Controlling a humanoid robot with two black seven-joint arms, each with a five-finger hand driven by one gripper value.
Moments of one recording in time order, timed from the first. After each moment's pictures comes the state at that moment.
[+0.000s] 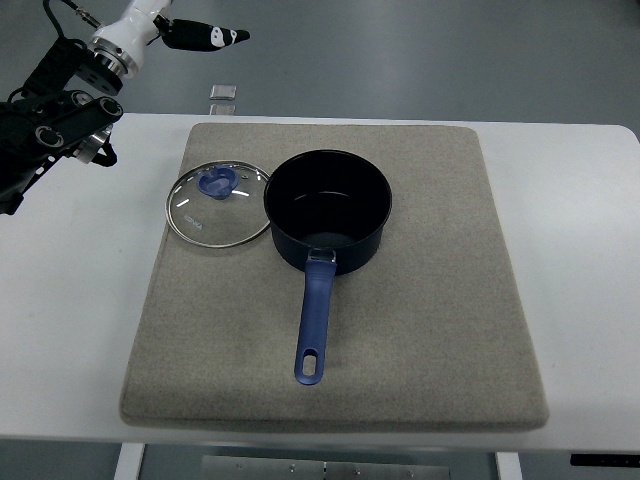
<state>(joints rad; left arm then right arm) -1.25 0.37 -0.03 -0.59 0.38 0.33 -0.61 0.03 0.00 -0.02 0.20 0.01 0.00 0.07</state>
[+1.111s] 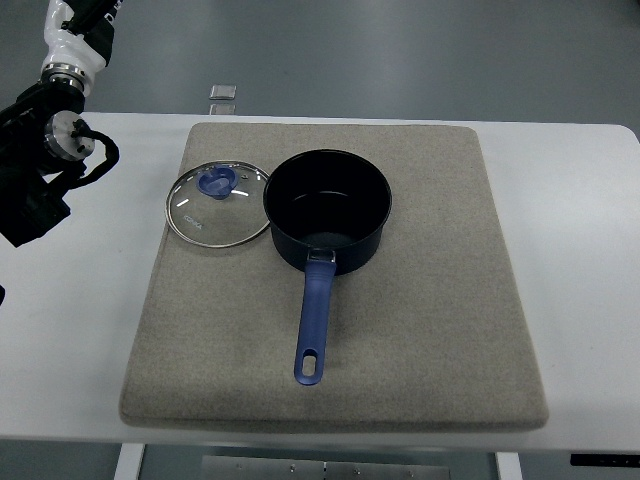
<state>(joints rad) -1.13 0.30 -0.34 -0.37 -0.44 -0.14 -0.51 0.03 0.00 -0.02 0.20 0.01 0.00 0.07</state>
